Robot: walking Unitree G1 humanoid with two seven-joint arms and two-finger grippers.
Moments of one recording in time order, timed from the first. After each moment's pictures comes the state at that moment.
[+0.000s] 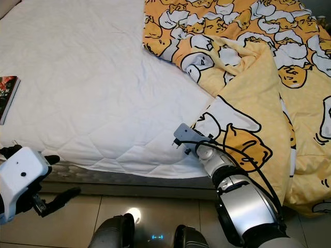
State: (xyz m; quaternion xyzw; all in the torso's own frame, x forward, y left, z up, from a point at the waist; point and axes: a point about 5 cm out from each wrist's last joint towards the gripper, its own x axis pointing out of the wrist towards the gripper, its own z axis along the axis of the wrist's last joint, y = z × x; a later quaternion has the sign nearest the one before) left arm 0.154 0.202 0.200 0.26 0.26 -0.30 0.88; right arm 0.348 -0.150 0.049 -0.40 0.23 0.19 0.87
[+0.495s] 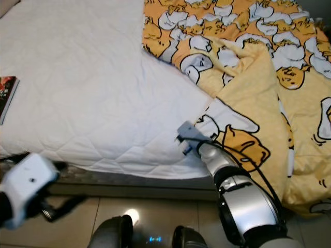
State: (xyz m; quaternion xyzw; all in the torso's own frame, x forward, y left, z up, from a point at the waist) left arm 0.153 0.192 0.180 0.23 0.27 -0.32 0.88; right arm 0.347 -0.153 0.050 -0.28 0.23 0.19 0.91
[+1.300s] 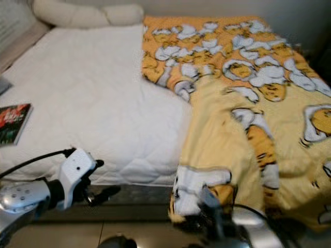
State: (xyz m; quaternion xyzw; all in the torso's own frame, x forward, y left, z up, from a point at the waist) left arm 0.200 0.161 0.129 0.17 0.26 -0.37 0.87; right arm 0.177 -0.185 0.011 0.06 0.31 0.60 0.74
